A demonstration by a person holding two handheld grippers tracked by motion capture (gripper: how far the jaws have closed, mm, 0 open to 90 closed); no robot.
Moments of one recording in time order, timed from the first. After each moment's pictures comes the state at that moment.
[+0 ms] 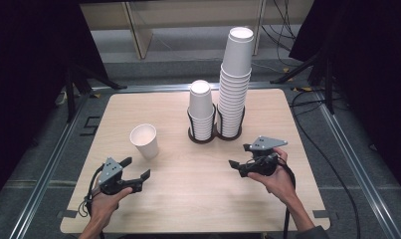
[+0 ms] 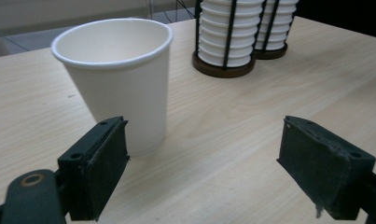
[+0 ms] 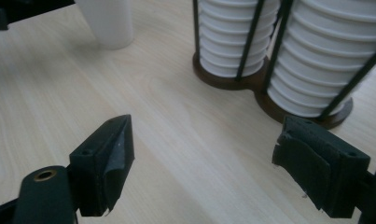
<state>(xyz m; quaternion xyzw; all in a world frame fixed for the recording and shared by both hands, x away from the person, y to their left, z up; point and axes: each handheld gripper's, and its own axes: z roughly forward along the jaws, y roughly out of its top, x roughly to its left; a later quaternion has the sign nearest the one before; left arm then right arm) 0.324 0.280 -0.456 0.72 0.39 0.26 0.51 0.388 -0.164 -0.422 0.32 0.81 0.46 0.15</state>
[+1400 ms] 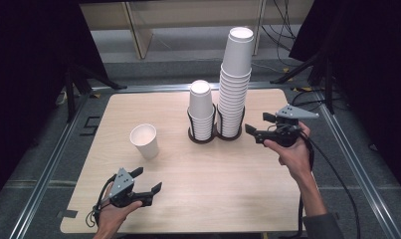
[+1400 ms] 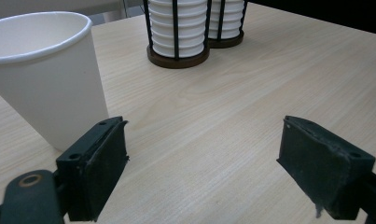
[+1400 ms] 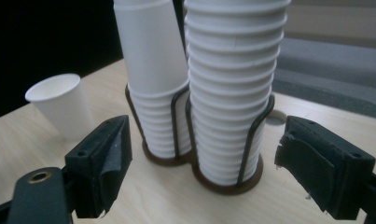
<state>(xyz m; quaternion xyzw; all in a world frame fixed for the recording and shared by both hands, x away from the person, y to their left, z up) 0.298 0.251 -0.456 0.75 0.36 0.24 0.50 0.423 -0.201 -0.348 0.38 0.73 0.54 0.20</state>
